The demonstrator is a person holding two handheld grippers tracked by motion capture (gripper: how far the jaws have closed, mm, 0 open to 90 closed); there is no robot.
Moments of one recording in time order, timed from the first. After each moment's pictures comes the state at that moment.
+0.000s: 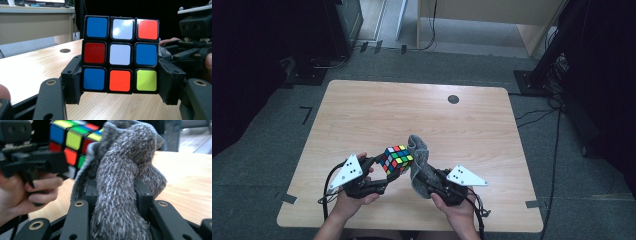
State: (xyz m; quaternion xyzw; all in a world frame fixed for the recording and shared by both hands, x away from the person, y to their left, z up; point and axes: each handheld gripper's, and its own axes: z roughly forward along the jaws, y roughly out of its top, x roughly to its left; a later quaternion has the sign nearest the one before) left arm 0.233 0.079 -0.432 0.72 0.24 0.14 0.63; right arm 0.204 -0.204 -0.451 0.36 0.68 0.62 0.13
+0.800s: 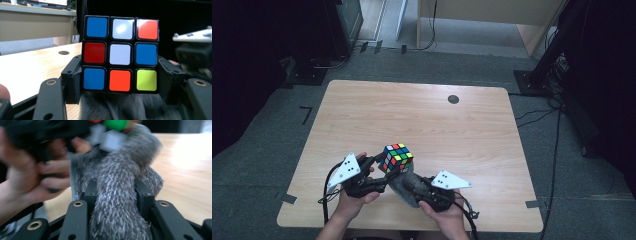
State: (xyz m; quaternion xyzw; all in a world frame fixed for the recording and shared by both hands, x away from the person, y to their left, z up) left arm 0.234 0.079 -0.433 0.70 0.26 0.12 0.65; right arm 0.198 -0.172 -0.468 0.35 0.71 0.60 0.08
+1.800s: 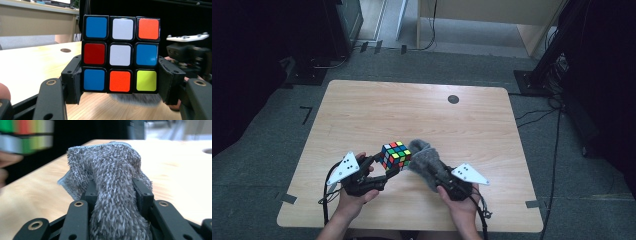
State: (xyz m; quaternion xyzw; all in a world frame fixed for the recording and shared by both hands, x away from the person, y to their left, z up) left arm 0.239 0.083 -0.435 0.69 0.29 0.11 0.65; right arm 0.222 -0.229 -0.479 0.45 0.66 0.56 0.20
